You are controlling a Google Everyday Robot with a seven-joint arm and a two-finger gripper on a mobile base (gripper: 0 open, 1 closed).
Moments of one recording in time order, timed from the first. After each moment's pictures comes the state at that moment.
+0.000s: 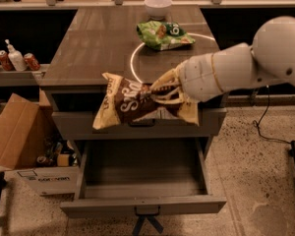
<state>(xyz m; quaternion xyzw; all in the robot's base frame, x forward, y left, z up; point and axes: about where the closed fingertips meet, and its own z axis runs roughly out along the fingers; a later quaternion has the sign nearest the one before) 0.518 -0.033 0.887 -0.78 0.39 0.08 0.48</state>
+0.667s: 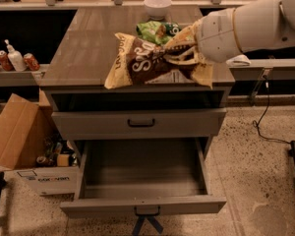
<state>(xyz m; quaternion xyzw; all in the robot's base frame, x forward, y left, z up) 0.564 -0.066 0.964 -0.77 0.39 0.00 0.50</state>
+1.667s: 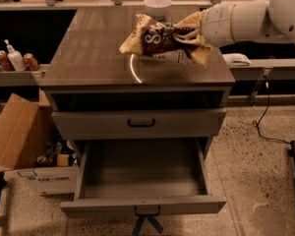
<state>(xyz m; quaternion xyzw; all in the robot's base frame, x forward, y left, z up) 0.685 -0.105 0.954 -0.69 0.45 -0.01 0.56</state>
